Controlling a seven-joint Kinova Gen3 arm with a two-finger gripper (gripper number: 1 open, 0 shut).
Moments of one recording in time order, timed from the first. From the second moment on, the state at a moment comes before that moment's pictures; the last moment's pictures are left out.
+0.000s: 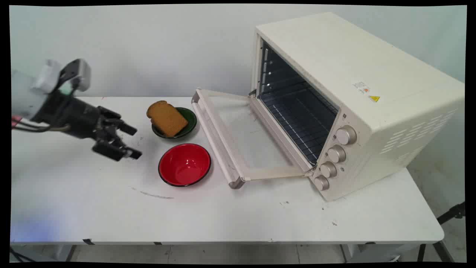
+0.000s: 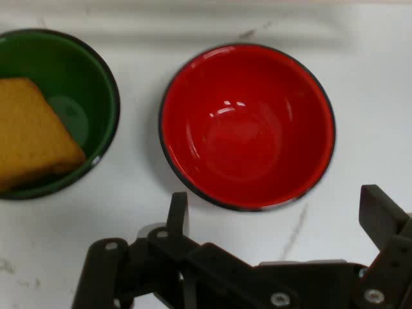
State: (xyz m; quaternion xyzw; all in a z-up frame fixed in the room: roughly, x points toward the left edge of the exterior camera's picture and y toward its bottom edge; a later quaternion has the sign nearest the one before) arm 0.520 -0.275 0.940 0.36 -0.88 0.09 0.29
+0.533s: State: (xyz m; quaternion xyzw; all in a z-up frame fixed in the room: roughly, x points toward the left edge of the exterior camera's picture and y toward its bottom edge) arm 0.480 -0.347 0.910 0.38 -0.88 0.11 0.28
